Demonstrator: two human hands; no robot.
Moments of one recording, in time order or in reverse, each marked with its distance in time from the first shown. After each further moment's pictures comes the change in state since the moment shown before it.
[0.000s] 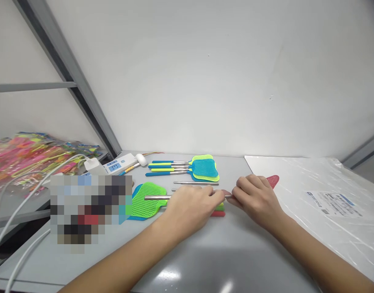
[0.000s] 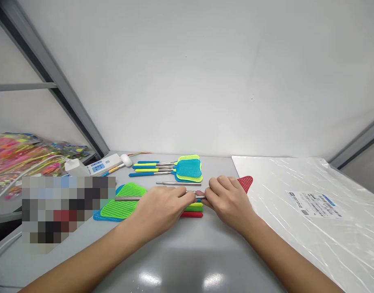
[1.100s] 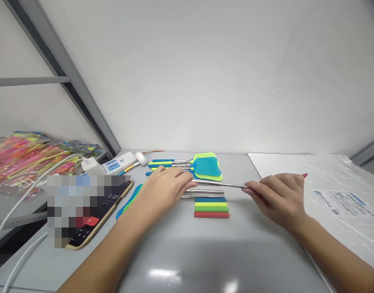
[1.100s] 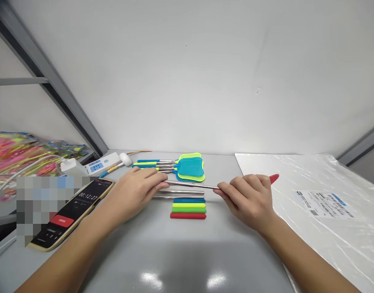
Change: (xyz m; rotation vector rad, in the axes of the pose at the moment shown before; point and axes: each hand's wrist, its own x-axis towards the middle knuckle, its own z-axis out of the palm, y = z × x) left_hand -0.019 -0.060 -0.001 -0.047 0.048 -0.167; right_hand -0.016 0.018 -0.003 -0.021 0.215 0.118
